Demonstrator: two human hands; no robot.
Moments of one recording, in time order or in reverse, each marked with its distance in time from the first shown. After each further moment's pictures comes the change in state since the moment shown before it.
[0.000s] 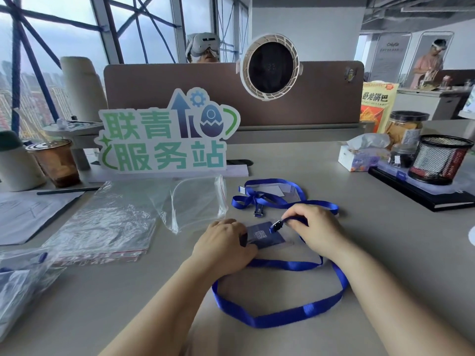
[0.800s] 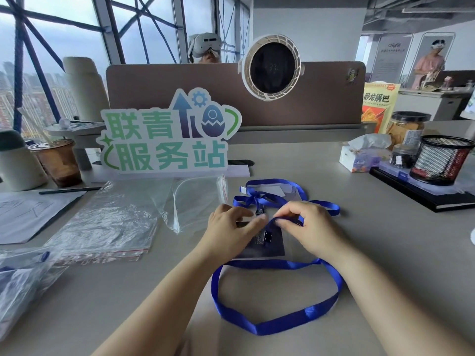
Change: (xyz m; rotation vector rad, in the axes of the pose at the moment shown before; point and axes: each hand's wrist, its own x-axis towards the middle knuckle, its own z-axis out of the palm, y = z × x) left_hand 0.004 0.005 -0.009 -0.467 0.117 -0.050; right_hand -0.006 -0.021 -0.002 0.160 0.041 -0.206
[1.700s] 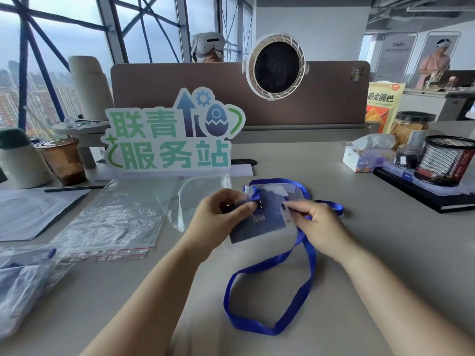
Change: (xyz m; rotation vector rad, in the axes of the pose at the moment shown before) left_hand -0.004 0.002 -0.027 -0.631 0.085 0.025; right_hand 0.000 -0.004 -0.001 0.394 -0.027 0.148
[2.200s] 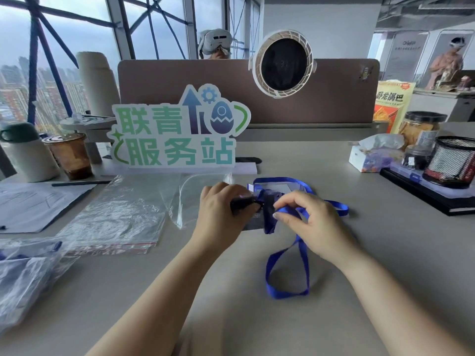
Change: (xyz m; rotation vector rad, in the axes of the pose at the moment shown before) left_hand 0.004 -0.007 0.006 0.716 0.250 0.393; right_hand -0.006 -0.025 0.008 -0.310 0.071 -0.314
